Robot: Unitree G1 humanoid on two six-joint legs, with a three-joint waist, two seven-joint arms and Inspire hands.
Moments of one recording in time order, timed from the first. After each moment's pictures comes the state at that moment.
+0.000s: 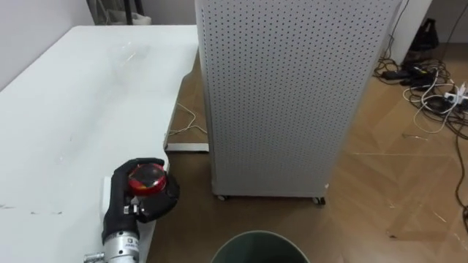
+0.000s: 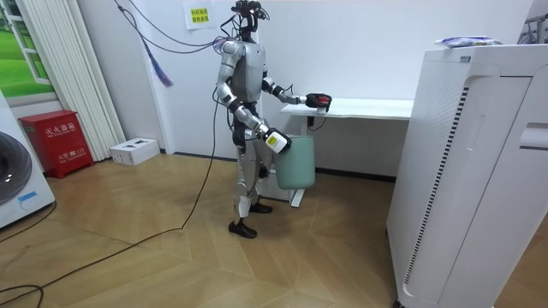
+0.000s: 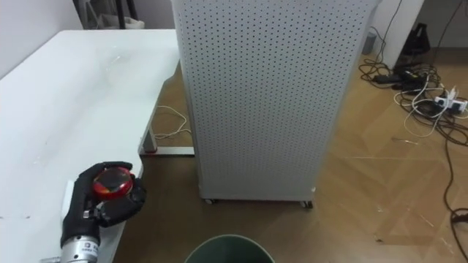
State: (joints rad) left arm -0.18 0.26 -0.24 0.58 -0.12 -0.36 0.49; right arm 0.18 -0.31 0.25 0.49 0.24 -0.15 0.04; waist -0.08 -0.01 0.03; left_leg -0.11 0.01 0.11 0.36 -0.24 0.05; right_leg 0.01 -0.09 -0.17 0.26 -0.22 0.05
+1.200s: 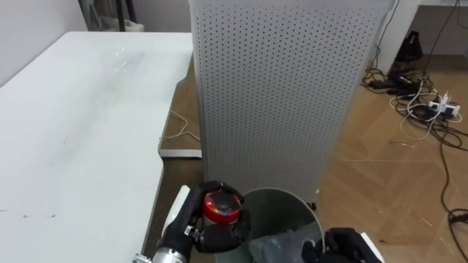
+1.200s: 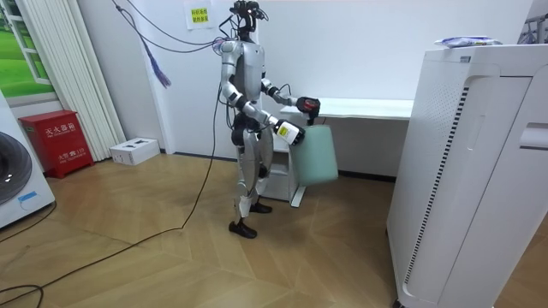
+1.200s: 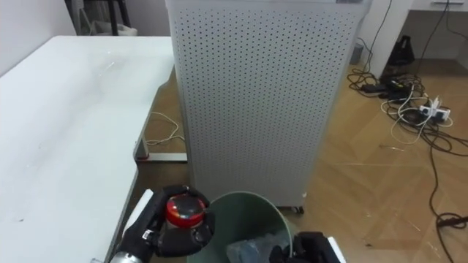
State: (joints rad) left arm -0.09 0.24 -0.43 0.39 -0.04 -0.30 0.16; right arm 0.00 -0.31 0.25 0.48 0.27 -0.13 -0.10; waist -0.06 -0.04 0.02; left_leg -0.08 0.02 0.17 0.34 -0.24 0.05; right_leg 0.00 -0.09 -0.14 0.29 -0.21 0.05
